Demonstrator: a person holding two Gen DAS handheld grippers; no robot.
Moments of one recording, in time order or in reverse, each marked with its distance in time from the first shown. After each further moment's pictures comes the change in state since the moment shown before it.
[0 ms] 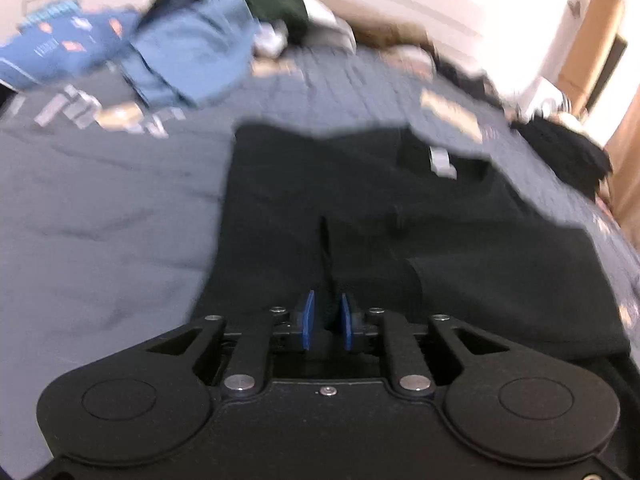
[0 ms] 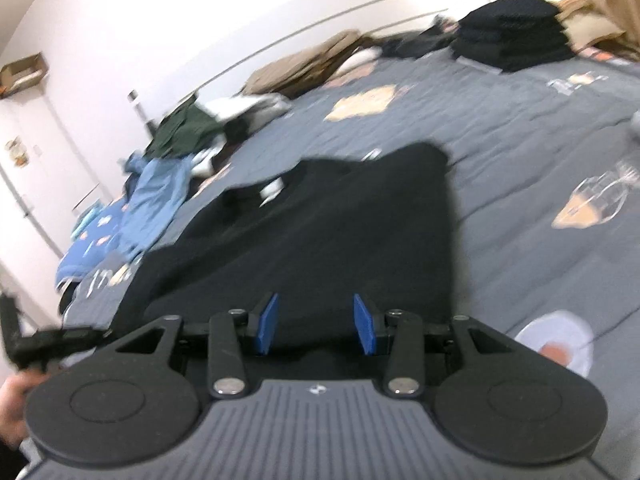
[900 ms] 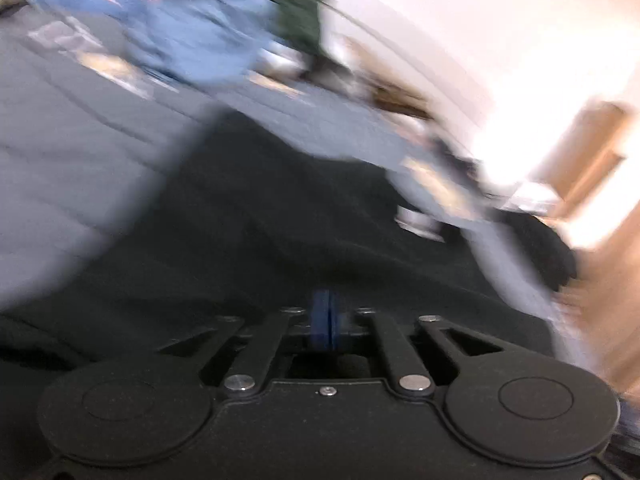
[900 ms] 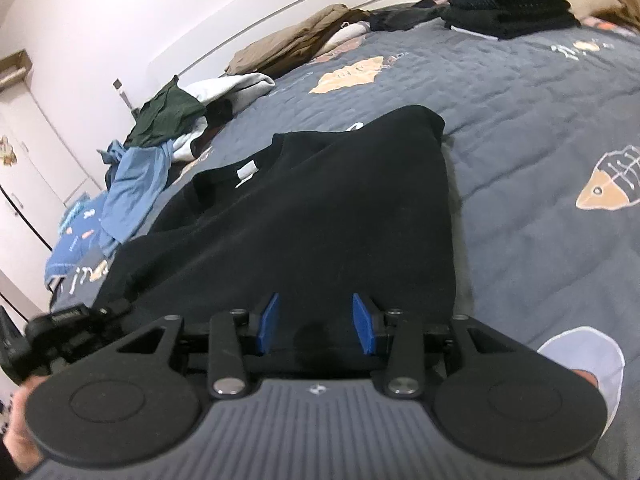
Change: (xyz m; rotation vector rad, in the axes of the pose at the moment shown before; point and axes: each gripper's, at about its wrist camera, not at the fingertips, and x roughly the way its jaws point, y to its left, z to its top) left arm 0.048 -0.006 -0.021 -0.269 -0.153 -0.050; right arm 0.053 -0.017 -0.004 0.006 0.086 -0.002
